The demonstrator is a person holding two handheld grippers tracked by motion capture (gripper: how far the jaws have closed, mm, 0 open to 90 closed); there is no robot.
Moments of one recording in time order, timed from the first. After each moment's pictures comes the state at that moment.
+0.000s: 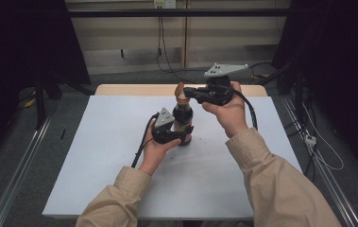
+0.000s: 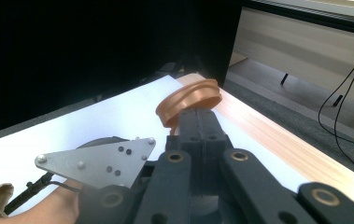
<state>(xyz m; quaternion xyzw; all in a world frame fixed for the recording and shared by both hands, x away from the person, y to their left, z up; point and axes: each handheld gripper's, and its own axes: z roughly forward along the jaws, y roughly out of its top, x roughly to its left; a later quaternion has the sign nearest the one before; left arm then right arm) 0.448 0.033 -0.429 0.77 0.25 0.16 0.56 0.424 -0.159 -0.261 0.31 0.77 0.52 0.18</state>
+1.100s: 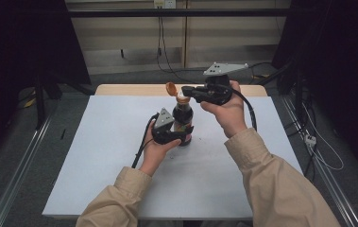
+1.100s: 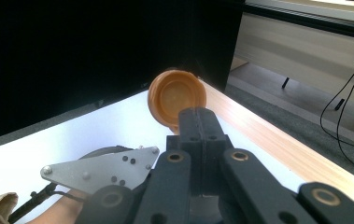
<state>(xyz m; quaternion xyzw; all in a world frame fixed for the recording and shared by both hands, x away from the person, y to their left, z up) 0.447 0.033 -0.431 0.77 0.25 0.16 0.57 0.423 -0.156 -0.258 0.31 0.77 0.53 0.18</state>
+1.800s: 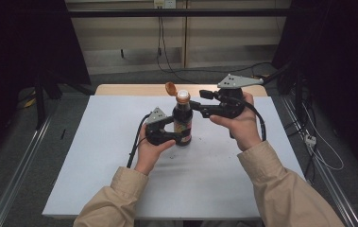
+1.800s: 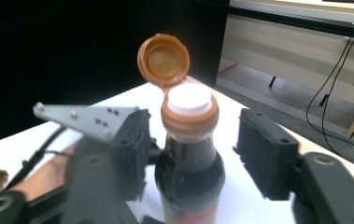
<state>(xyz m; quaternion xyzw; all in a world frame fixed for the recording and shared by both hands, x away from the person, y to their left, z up) 0.442 0.053 -0.420 0.76 0.28 0.10 0.58 0.398 -0.182 -0.277 0.33 0.75 0.54 0.20</state>
